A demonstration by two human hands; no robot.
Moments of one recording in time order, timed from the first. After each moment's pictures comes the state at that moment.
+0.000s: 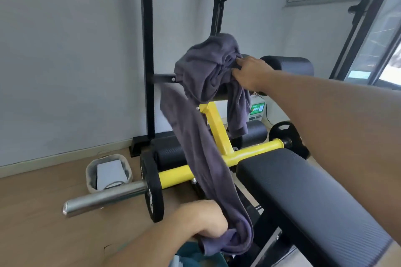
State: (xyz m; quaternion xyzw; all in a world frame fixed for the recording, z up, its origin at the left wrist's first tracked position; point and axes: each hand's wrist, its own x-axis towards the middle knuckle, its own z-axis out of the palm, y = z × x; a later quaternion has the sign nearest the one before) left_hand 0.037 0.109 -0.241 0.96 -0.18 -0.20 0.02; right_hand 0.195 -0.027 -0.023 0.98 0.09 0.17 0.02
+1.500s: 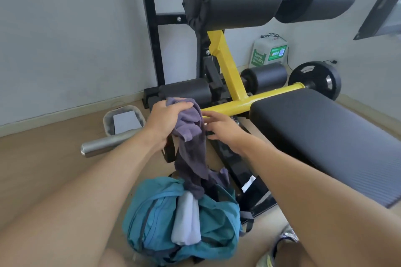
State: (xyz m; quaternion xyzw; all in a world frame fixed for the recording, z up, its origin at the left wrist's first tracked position) left_hand 0.085 0.184 -0.260 0.72 0.11 0.01 0.68; right_hand 0.123 0.012 -0.313 0.80 0.04 -0.17 -0.58
